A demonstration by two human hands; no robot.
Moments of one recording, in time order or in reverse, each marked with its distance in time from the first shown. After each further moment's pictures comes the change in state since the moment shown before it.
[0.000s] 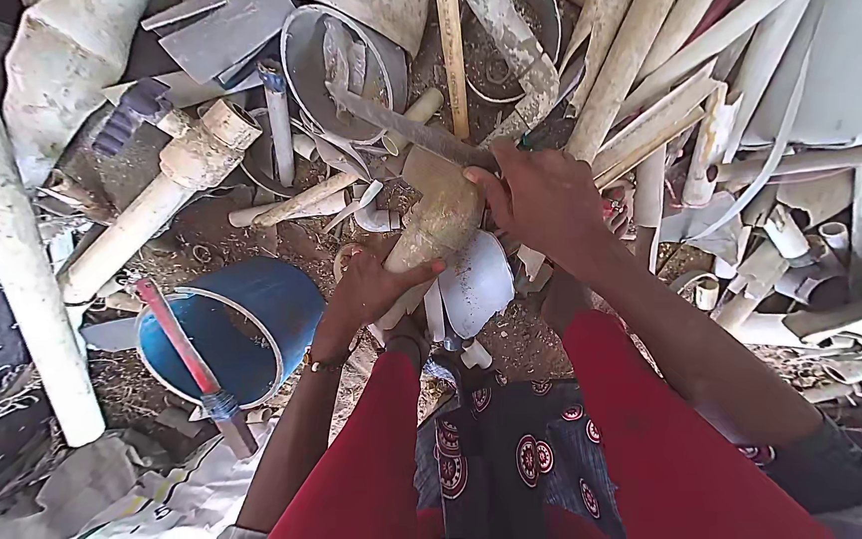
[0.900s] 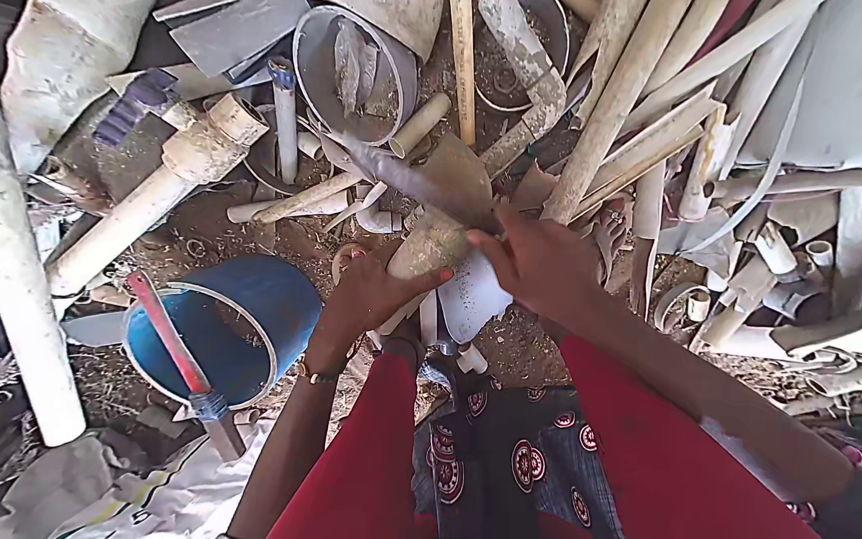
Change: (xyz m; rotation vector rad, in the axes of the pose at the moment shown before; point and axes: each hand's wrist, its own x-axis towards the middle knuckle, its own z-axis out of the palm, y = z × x) left_hand -0.006 0.008 -0.004 0.118 -0.008 -0.028; right_hand -0.042 -0.015 0.004 0.170 -0.142 0.062
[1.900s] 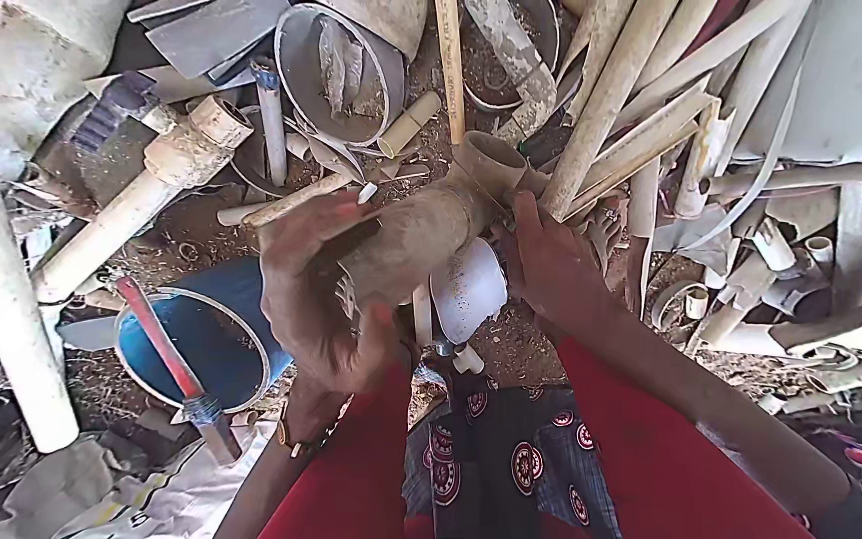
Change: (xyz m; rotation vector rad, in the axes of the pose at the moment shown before) left_hand -0.037 0.031 -0.005 -0.272 0.804 0.946; right_hand -0.009 0.007 -0.004 -0.068 0.032 0.077
